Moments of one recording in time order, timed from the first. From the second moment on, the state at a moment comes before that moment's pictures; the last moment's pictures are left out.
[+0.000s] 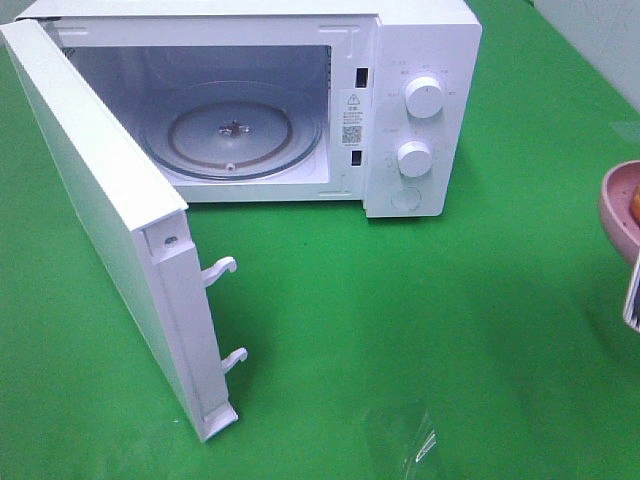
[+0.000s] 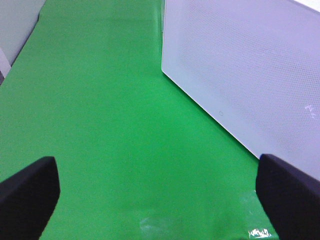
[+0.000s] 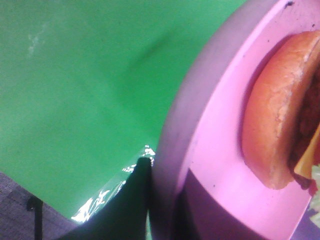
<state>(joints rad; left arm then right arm) 0.03 0.00 -0.52 -0.09 1.08 0.05 0.67 0.97 -0.48 -0.72 0.94 0.00</state>
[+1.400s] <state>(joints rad) 0.03 0.00 -0.52 -0.09 1.08 0.05 0.43 1.71 -0.54 -0.95 0.73 0.85</state>
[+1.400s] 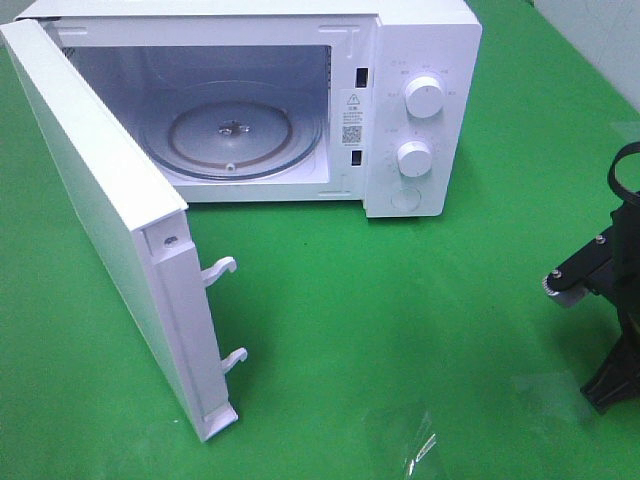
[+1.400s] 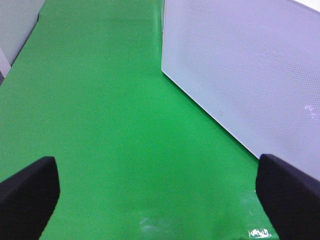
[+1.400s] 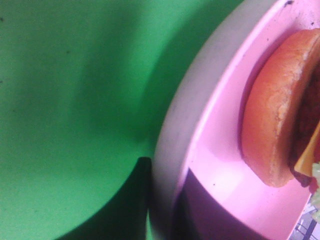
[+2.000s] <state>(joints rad) 0.03 0.00 -0.52 -0.09 1.08 0.05 0.41 1.69 -0.58 -0.81 0.71 0.76</state>
